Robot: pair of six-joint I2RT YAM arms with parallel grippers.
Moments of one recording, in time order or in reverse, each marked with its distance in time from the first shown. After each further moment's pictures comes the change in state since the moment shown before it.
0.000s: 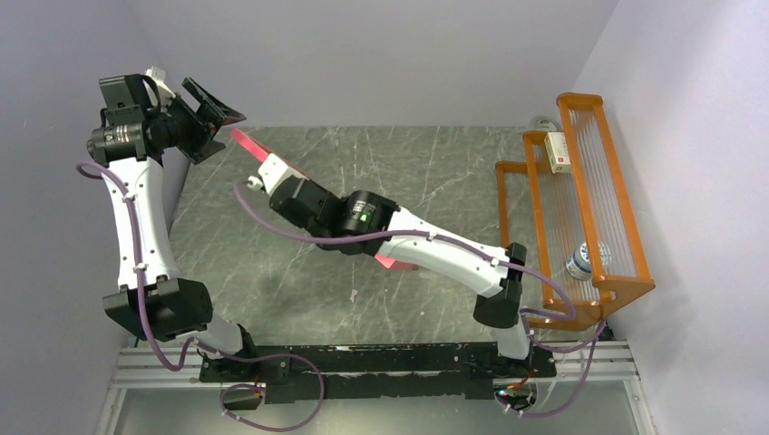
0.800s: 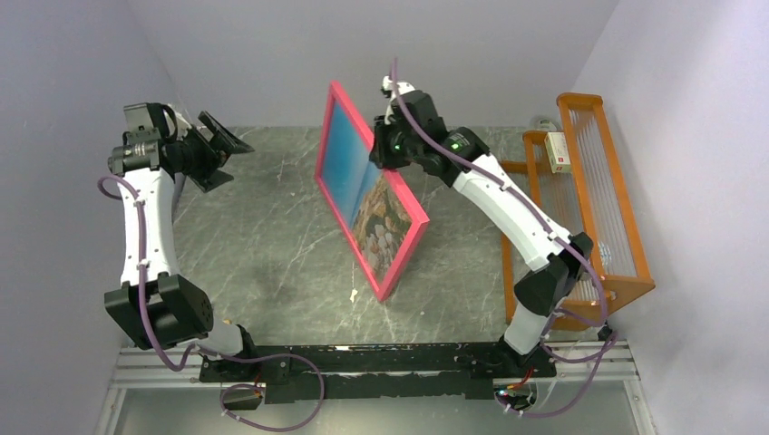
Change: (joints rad) left arm 0.006 -0.047 -0.225 0.014 -0.043 0.035; right arm -0.534 -0.211 -0.232 0.120 -0.568 0.448
